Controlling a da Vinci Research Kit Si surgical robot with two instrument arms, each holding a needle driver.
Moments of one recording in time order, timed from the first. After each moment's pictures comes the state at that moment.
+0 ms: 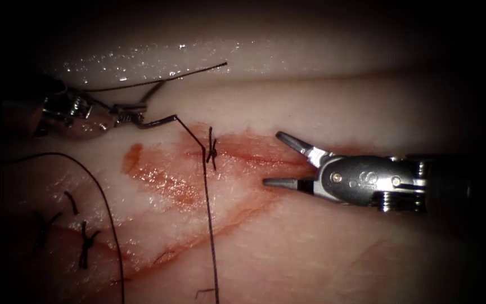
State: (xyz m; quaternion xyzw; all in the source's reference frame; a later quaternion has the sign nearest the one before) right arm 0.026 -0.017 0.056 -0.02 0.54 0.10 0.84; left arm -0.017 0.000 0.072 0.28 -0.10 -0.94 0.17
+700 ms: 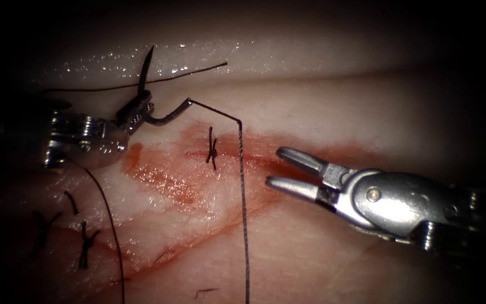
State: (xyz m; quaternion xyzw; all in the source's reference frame) right arm 0.026 -0.016 0.040 -0.01 0.60 0.27 0.75; left arm -0.021 -0.002 0.065 0.13 -0.39 -0.91 -0.04
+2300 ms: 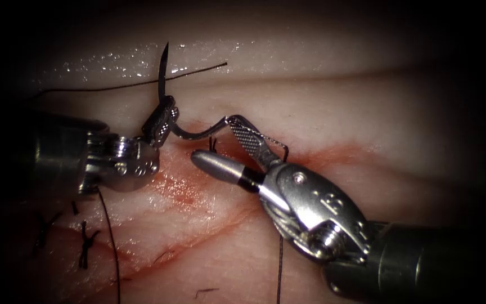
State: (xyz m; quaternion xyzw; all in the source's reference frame) right arm 0.033 -0.017 0.047 0.05 0.58 0.51 0.63; left arm -0.026 -0.004 0.062 0.13 -0.45 -0.88 -0.05
